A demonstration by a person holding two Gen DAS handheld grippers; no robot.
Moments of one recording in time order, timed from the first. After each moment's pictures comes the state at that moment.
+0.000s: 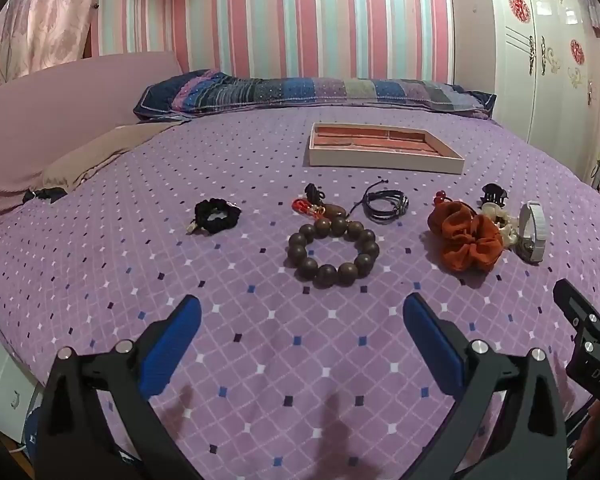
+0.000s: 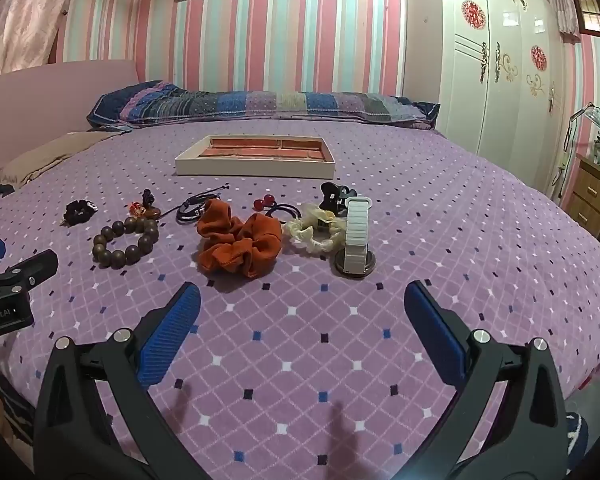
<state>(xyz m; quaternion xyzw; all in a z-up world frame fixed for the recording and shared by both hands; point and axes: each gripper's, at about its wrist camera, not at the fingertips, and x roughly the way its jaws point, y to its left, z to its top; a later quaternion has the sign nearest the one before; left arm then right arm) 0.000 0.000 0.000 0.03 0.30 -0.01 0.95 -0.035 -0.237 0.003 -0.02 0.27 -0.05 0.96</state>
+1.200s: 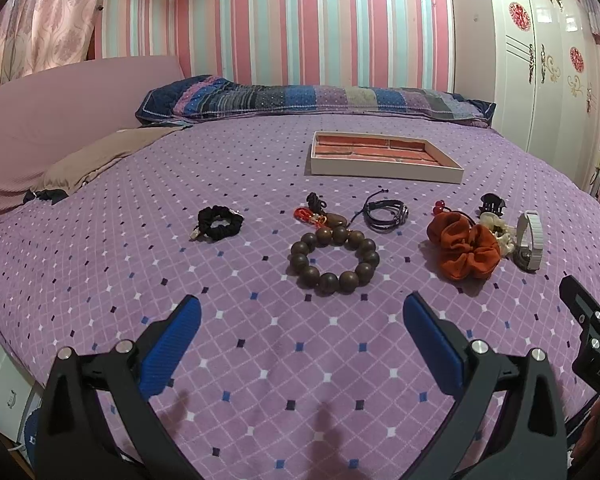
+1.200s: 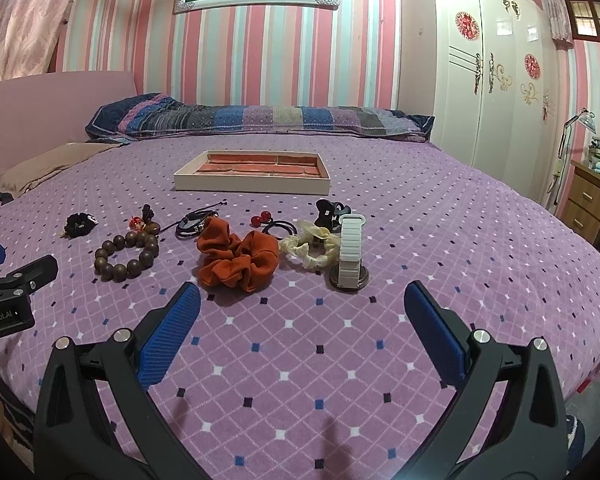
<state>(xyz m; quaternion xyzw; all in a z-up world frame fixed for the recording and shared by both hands) -0.003 0.002 0.007 0.02 0.29 -0.01 0.96 -0.043 -0.236 0.013 -0.02 0.24 -0.06 0.97</state>
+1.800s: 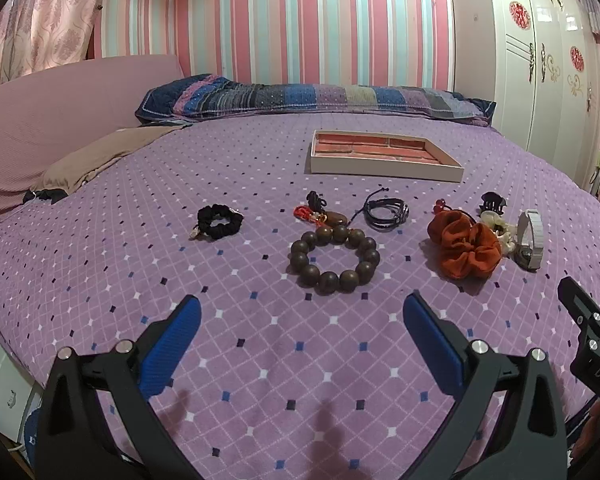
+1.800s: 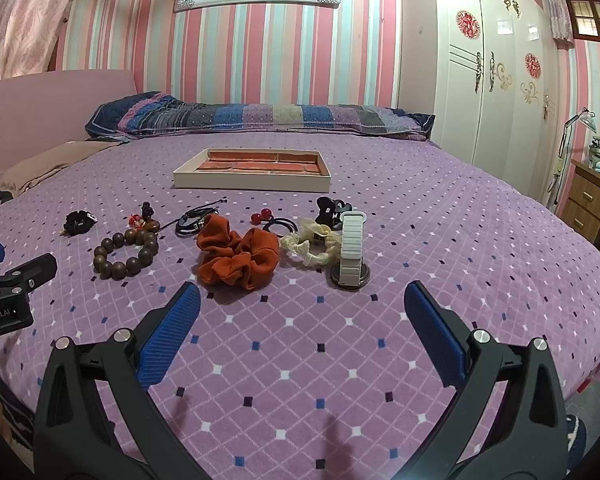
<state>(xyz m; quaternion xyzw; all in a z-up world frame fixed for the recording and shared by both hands) -0.002 0.002 0.006 0.02 0.29 -0.01 0.96 -0.041 -0.236 0.010 -0.02 0.24 -0.06 0.97</state>
